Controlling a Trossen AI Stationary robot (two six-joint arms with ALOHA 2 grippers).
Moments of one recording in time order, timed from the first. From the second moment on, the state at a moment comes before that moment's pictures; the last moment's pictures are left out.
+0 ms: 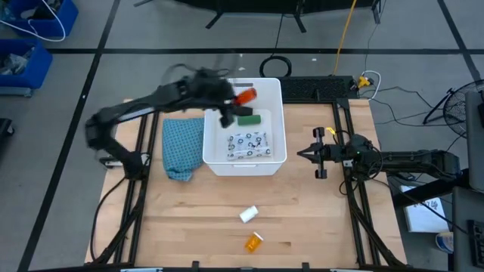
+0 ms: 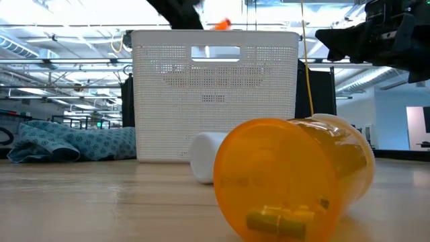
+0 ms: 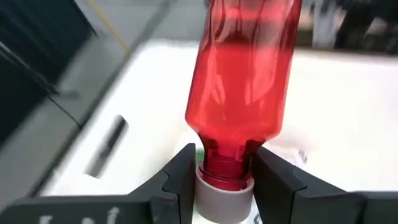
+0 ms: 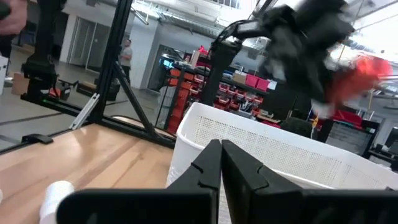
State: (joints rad) left arm 0.39 1.57 1.55 -0.58 -0.01 0.16; right arm -0.26 0.62 0.02 0.84 -0.36 -0.24
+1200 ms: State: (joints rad) left arm 0.44 2.05 1.63 -0.82 0.02 0.48; right arm -0.26 0.62 0.02 0.77 -0.36 -0.25
